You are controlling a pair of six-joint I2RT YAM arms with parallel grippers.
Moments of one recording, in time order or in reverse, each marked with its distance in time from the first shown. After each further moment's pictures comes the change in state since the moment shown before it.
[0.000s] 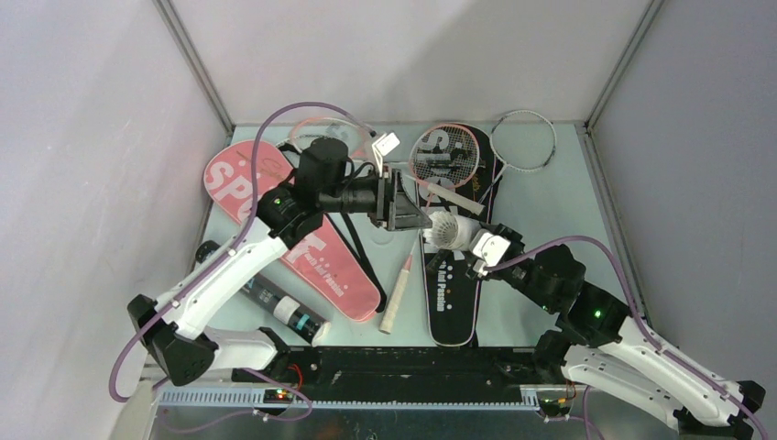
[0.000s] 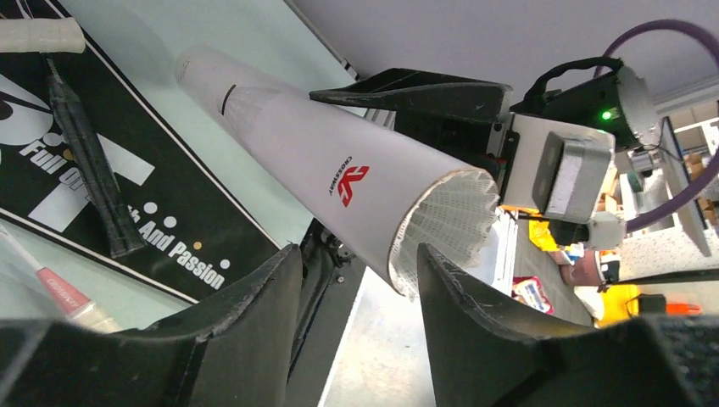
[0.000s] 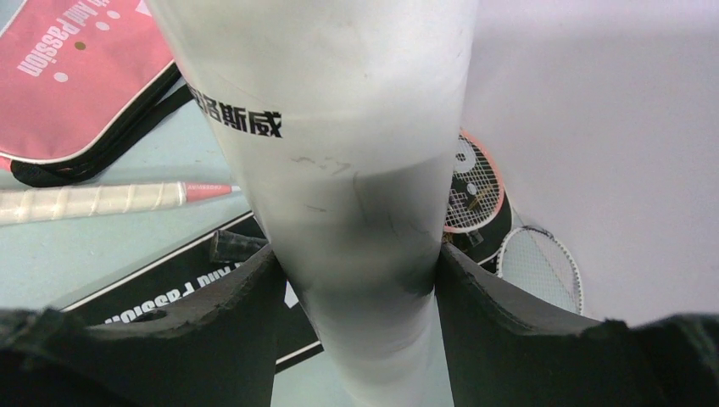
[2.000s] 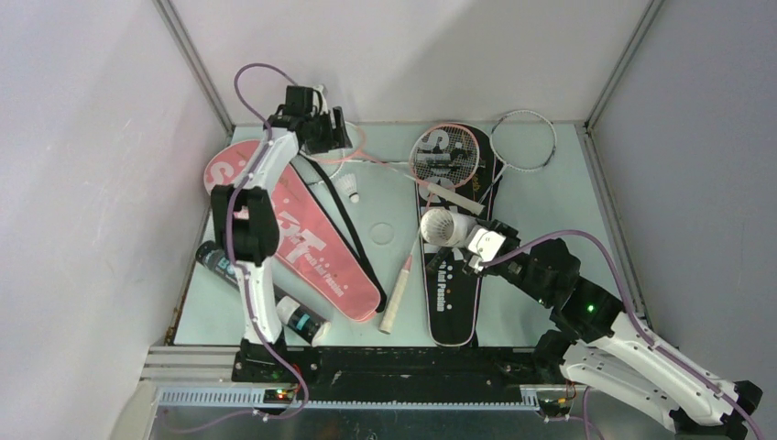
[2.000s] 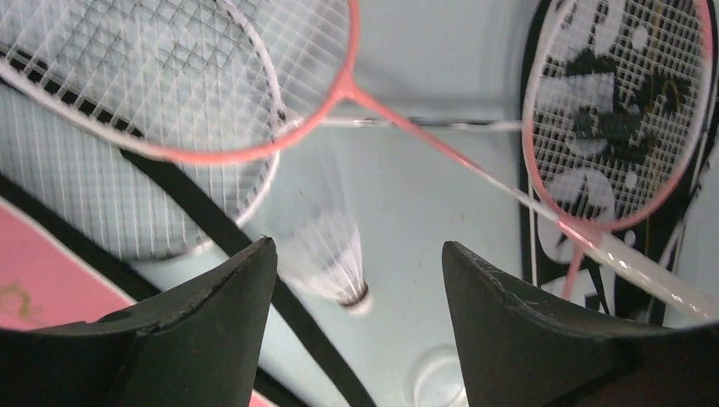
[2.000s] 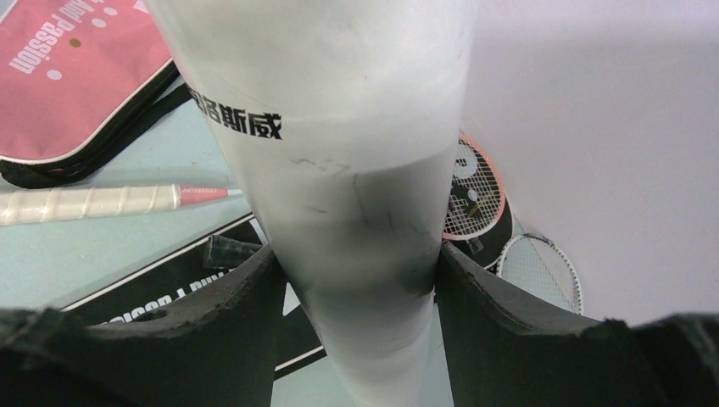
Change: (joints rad) left arm 0.570 0.781 0.490 -0.155 -0.457 0.303; right arm -0.044 0.039 0.000 0.046 -0.059 -0.022
